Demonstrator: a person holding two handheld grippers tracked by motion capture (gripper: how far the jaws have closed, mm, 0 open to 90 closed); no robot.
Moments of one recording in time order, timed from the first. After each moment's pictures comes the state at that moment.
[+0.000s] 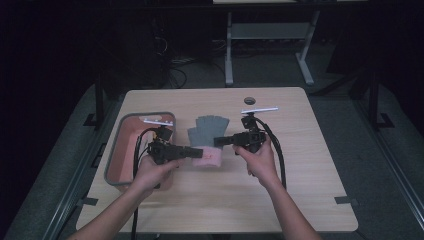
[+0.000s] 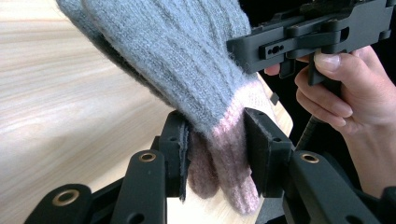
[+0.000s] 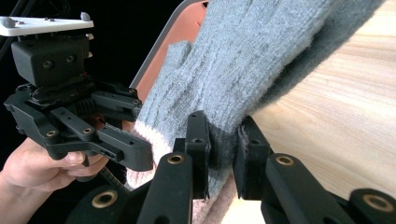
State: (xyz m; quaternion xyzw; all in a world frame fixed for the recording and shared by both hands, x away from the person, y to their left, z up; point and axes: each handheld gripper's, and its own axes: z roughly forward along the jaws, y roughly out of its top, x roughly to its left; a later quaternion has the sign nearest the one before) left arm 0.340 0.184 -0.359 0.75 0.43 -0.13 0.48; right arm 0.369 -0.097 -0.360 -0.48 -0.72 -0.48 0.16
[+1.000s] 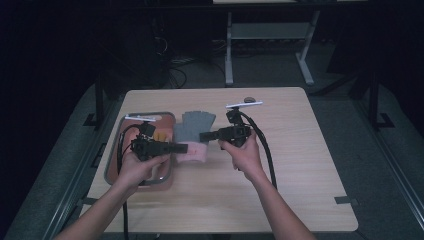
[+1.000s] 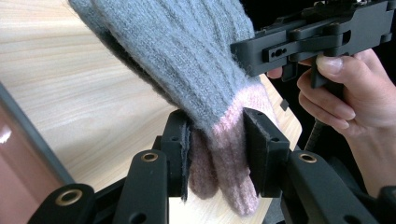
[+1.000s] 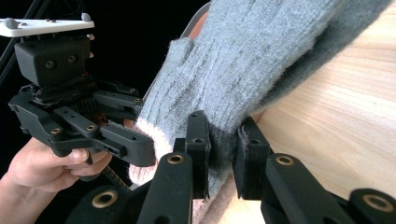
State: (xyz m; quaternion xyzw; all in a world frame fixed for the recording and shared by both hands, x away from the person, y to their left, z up) left arm 0.340 0.221 -0.346 0.74 0.45 -0.10 0.48; right arm 0.381 -0.060 -0.352 -0.46 -0.72 -0.49 0.18
